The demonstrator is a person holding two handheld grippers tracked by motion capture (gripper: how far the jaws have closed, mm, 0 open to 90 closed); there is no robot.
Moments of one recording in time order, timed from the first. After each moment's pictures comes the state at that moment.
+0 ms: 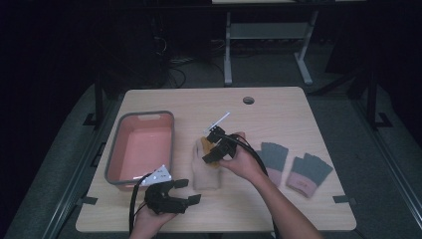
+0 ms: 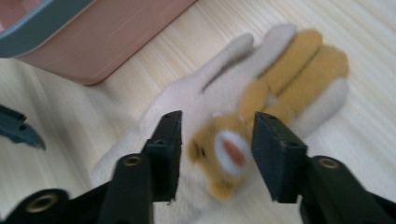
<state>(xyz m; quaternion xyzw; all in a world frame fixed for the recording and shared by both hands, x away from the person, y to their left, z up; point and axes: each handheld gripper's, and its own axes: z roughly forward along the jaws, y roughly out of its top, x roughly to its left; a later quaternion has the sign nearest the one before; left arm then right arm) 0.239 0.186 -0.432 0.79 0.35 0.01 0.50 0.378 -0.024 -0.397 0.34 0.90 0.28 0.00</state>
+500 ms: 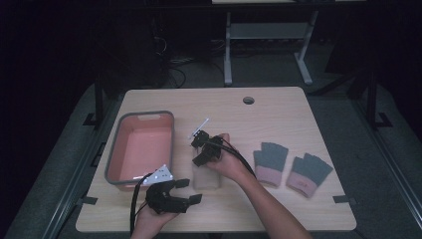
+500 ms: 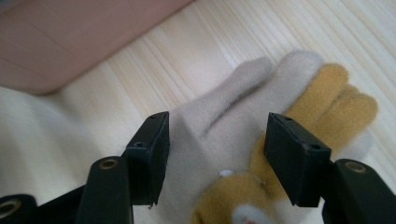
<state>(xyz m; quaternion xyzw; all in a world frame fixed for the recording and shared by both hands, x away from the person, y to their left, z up) 0.240 0.182 -0.431 0.79 0.36 0.01 0.50 0.386 0.019 -0.421 0.30 0.92 0.24 0.07</state>
